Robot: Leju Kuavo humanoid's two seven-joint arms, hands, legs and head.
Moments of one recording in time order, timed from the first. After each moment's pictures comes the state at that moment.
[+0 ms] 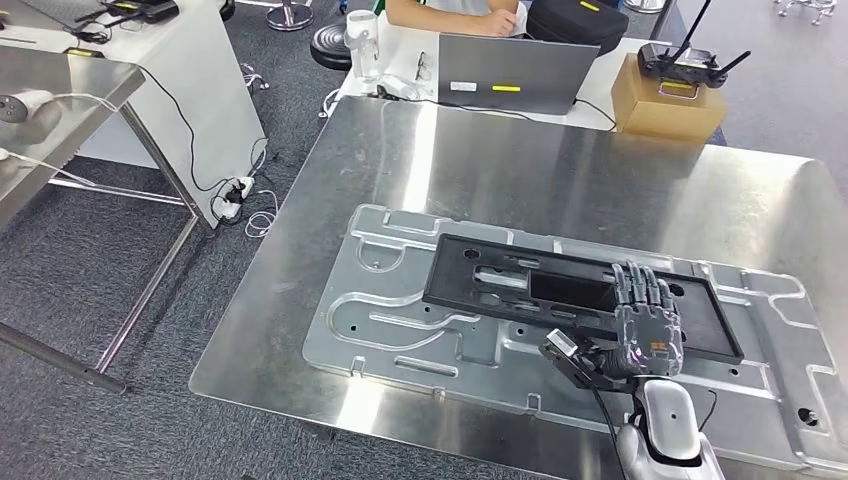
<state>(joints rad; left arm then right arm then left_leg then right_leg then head) -0.09 -0.05 1.20 -0.22 -1.39 0.01 -0.18 -0.19 -0.10 0.00 -1.24 1.46 -0.54 0.08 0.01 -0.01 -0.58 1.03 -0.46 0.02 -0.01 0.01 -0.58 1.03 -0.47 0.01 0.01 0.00</state>
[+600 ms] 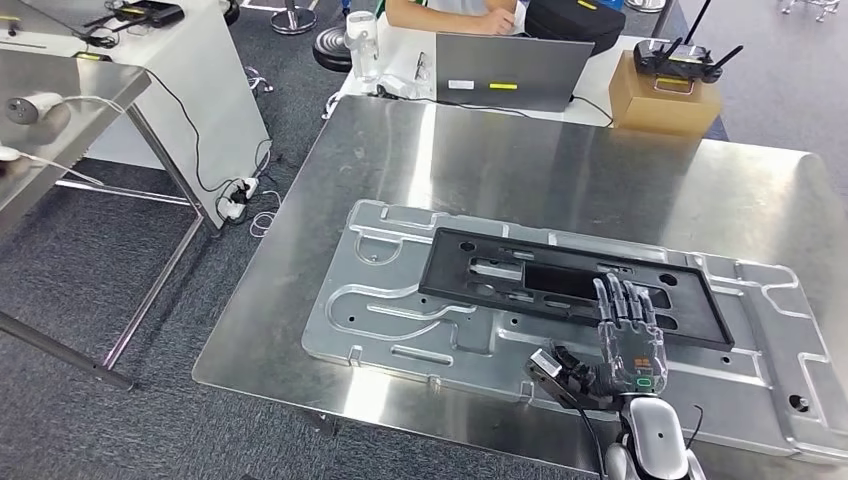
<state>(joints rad) -0.09 -0.05 1.20 -0.22 -1.37 -0.01 -0.18 -0.13 -0.08 0.04 -1.30 1.46 -0.56 0.08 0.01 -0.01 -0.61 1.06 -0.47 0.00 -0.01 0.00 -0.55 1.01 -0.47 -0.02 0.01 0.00</state>
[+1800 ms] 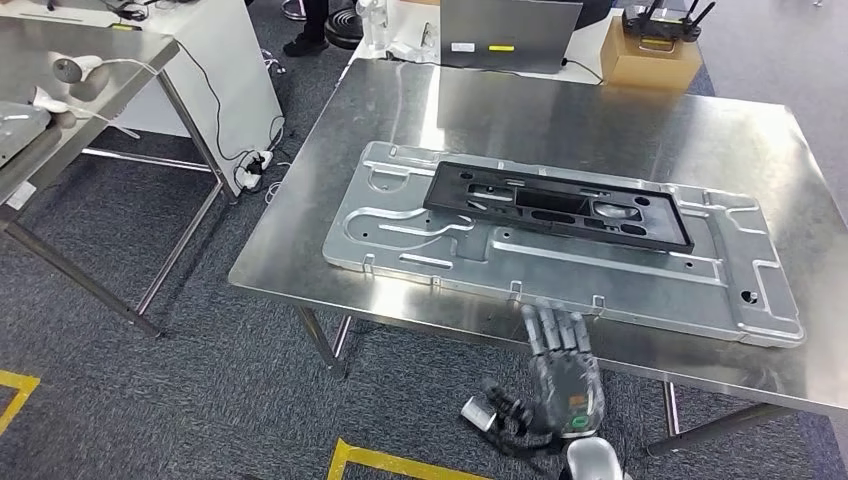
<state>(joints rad) -0.09 -0.06 1.22 -0.22 -1.33 0.00 -0.17 0.00 -0.10 0.44 -1.42 1.50 -0.68 0.29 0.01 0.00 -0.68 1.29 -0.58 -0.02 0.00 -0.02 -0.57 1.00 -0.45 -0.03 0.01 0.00</state>
